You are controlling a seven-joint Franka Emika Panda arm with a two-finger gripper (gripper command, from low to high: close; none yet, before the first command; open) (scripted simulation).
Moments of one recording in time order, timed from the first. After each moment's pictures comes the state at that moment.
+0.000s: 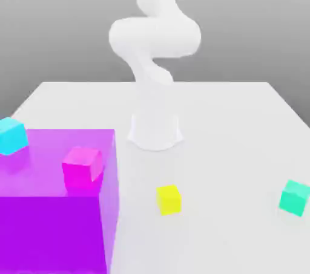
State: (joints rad) arm 0.06 -0.73 -0.01 -2.32 0.04 2.33 0.76
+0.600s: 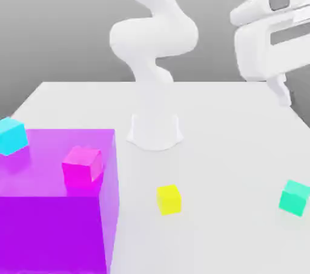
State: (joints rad) arm 0.40 -0.20 0.10 -2.43 0.26 2.54 0.56
